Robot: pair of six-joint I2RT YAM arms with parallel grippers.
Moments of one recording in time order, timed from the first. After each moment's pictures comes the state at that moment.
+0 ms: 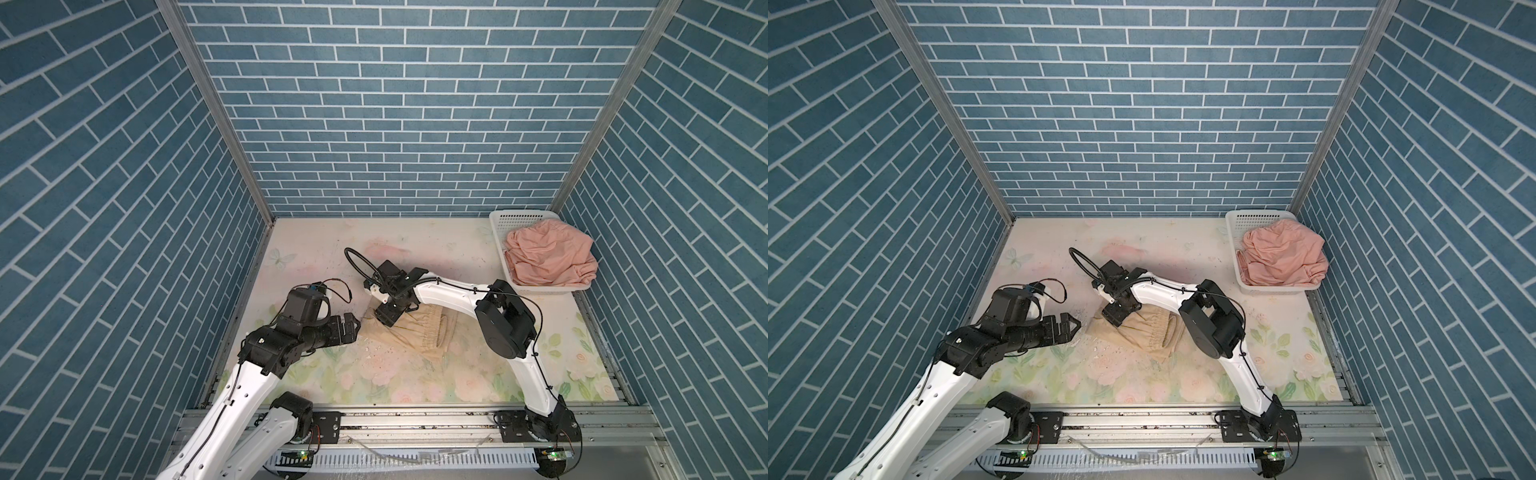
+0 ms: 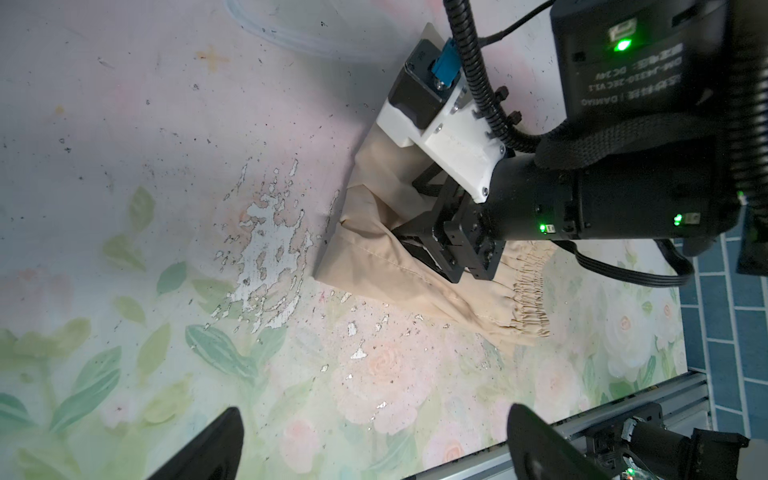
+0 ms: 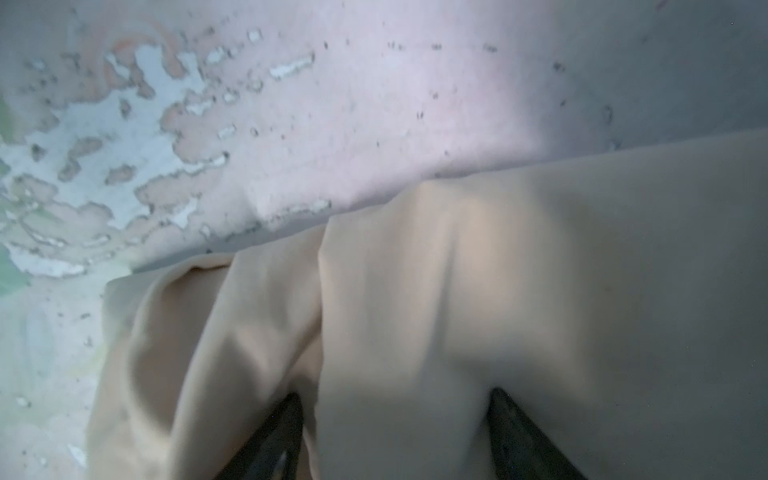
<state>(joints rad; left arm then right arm) -0.38 0.77 0.81 -0.95 0.18 -0.53 0.95 2.21 1.70 -0.69 -0.10 -0.04</state>
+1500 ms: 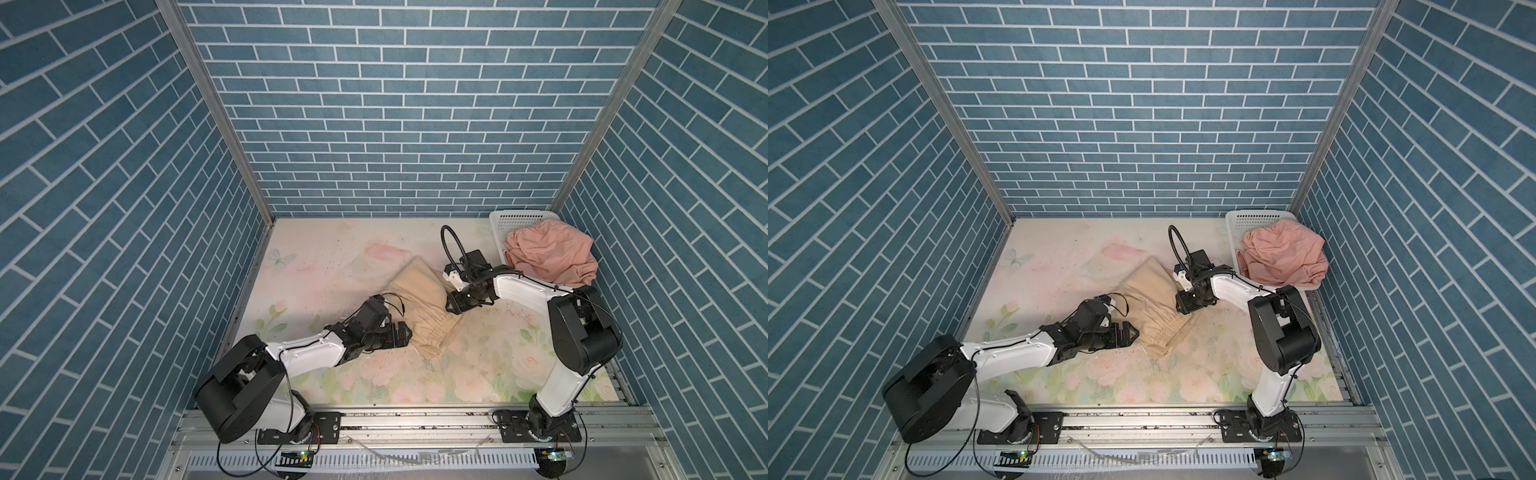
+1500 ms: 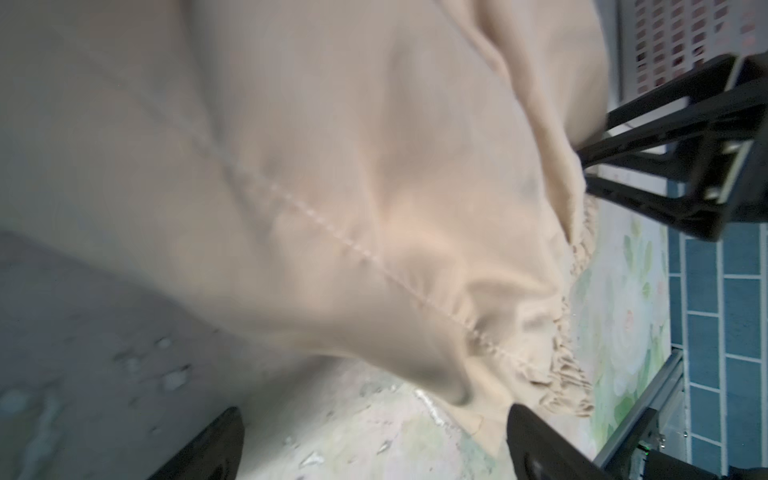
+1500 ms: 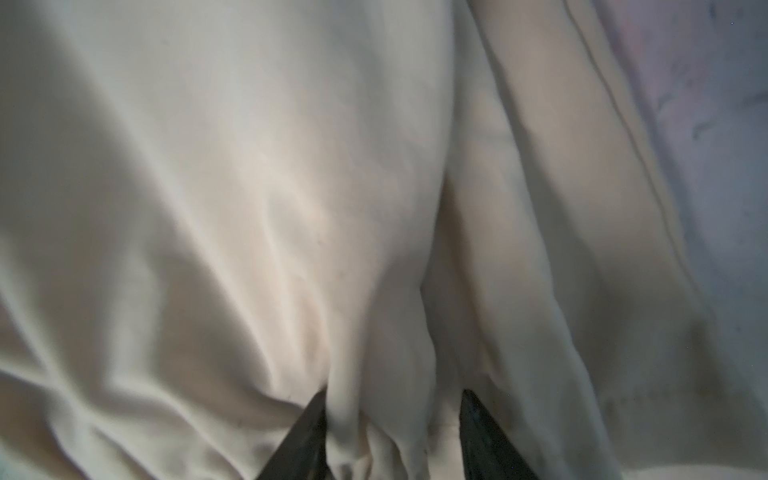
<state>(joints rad) -0.77 1.43 0.56 0.04 0.18 -0.83 0.45 1.76 1.07 -0.56 -0.26 -0.04</state>
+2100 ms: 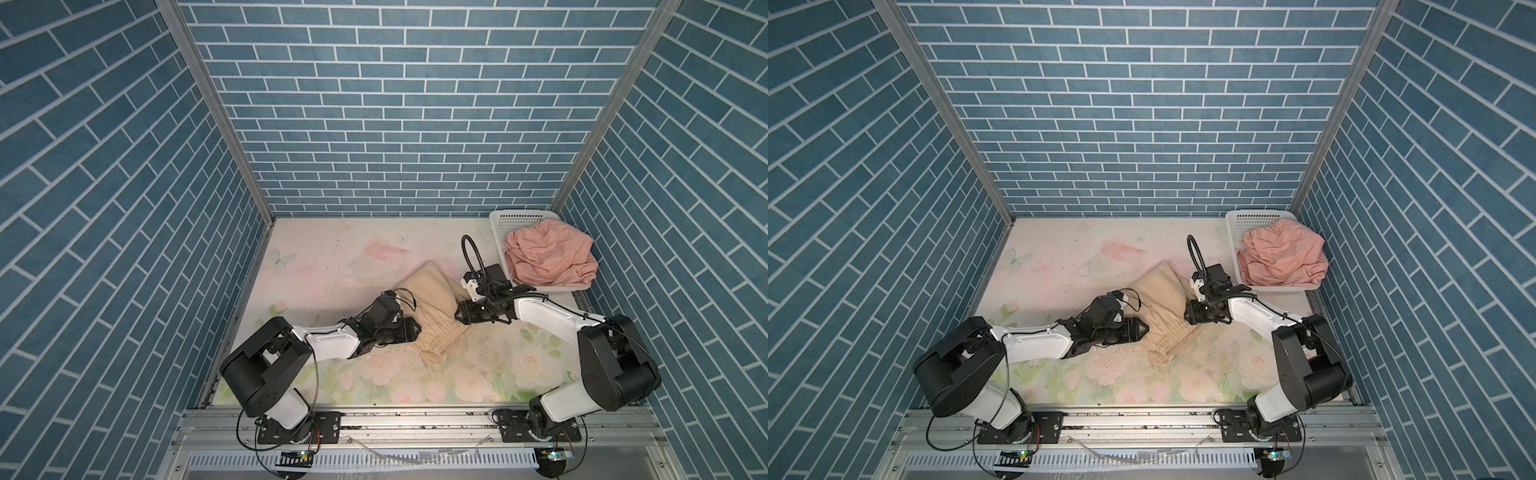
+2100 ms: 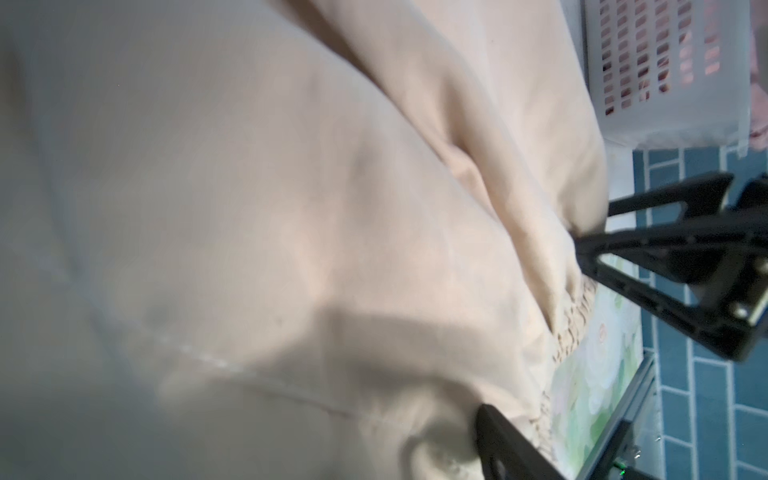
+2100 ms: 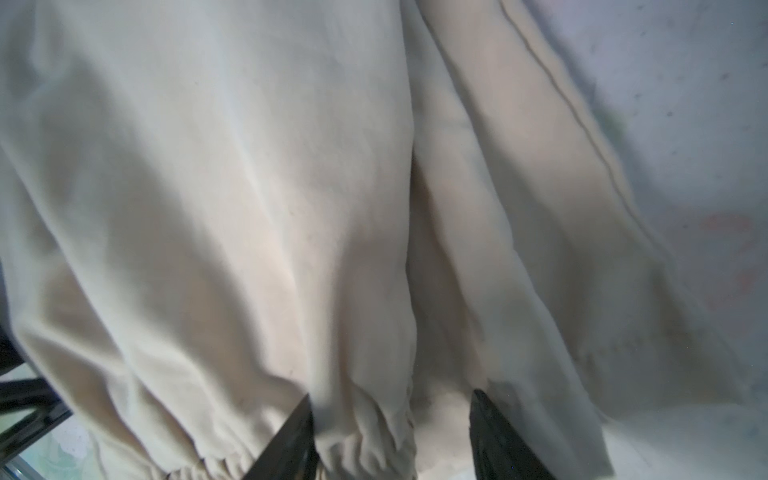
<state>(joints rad) -0.79 1.58 0.63 0.15 0.20 -0.86 0.44 1.49 0.84 -0.48 -0.25 0.20</state>
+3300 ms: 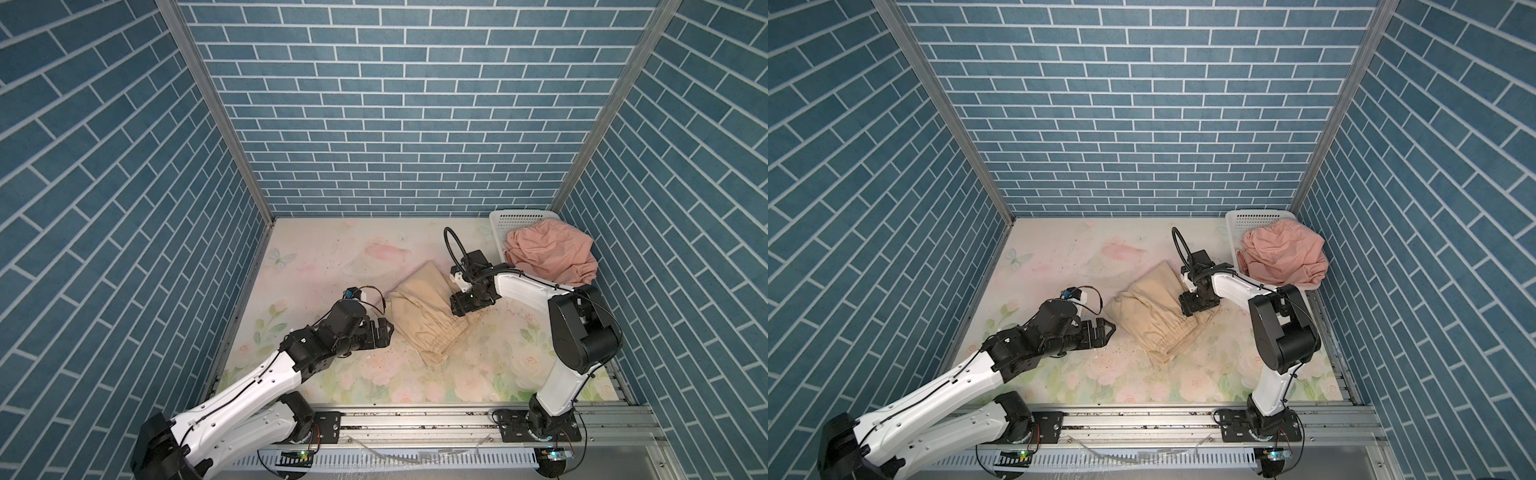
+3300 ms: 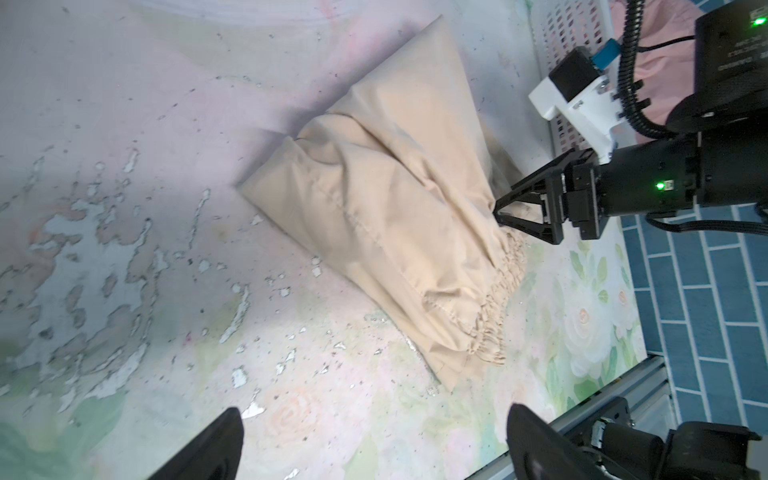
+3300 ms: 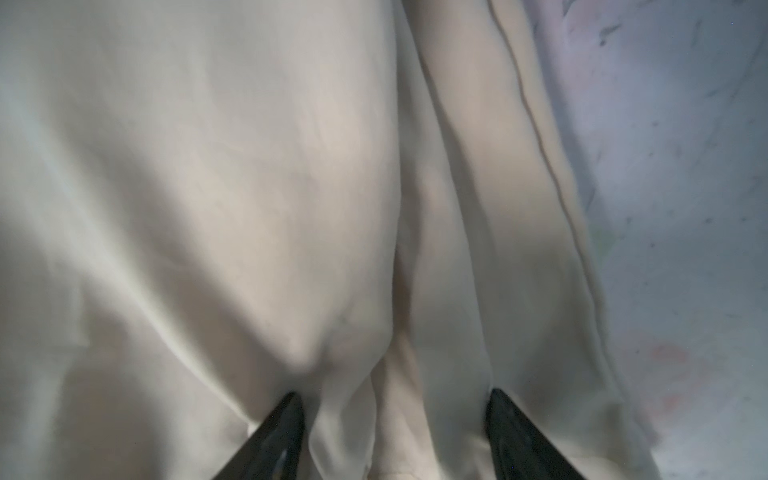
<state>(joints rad) -0.77 0.88 0.65 -0.56 0.00 -0.79 0.46 1.77 1.11 -0.66 -0.14 -0.01</state>
